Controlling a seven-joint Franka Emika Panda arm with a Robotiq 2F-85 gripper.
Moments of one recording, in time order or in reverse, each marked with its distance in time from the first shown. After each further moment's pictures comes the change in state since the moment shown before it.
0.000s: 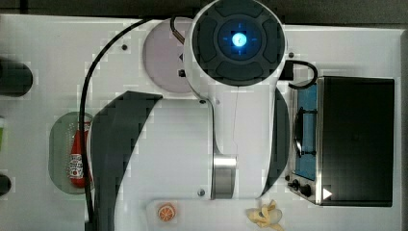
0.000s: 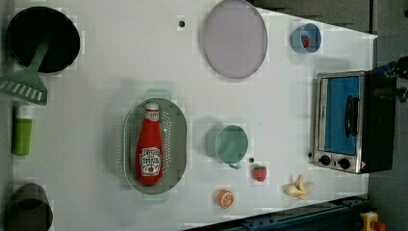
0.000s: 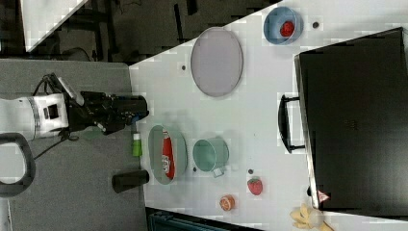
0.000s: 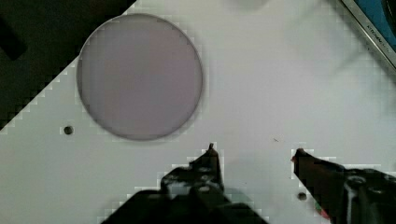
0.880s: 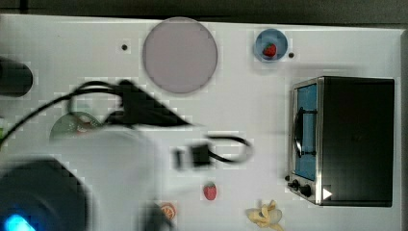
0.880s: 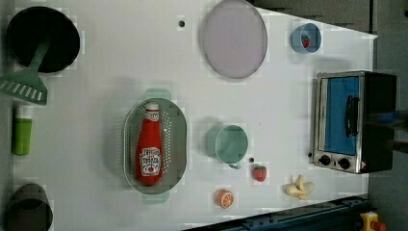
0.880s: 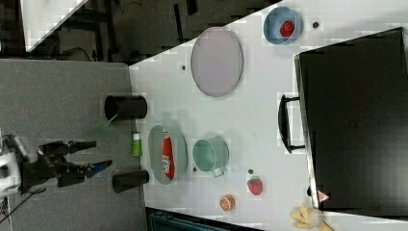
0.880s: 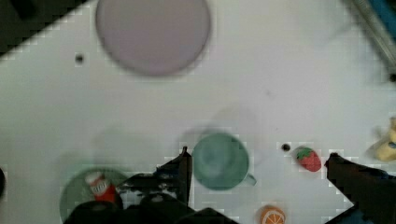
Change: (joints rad) arm 0.021 -0.259 0.213 -0.146 -0.004 -0.069 0.053
